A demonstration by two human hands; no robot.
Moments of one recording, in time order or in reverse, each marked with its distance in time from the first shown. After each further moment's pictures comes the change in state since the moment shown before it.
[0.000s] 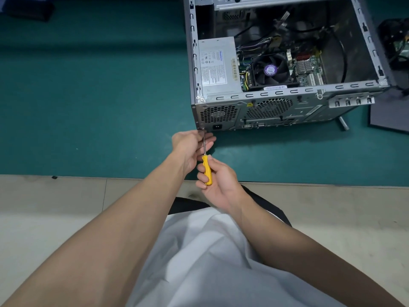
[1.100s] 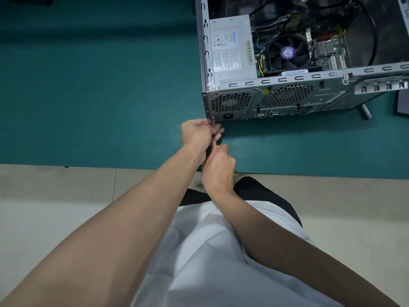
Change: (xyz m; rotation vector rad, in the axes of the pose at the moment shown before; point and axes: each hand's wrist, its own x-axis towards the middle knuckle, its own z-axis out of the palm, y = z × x) left_hand -0.002 0.000 0.002 0.125 0.074 0.040; right_hand 0.012 0.026 0.031 -1.293 0.665 -0.460
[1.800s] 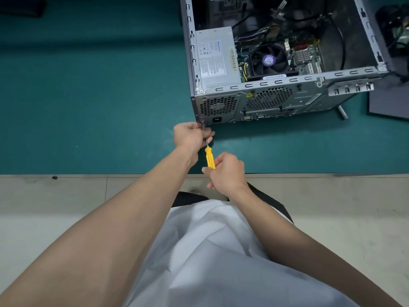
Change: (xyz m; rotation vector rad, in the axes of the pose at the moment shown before) left_hand 0.000 -0.002 0.002 0.073 -0.009 0.060; right_hand 0.005 0.022 -0.049 -0.041 -0.268 0.055
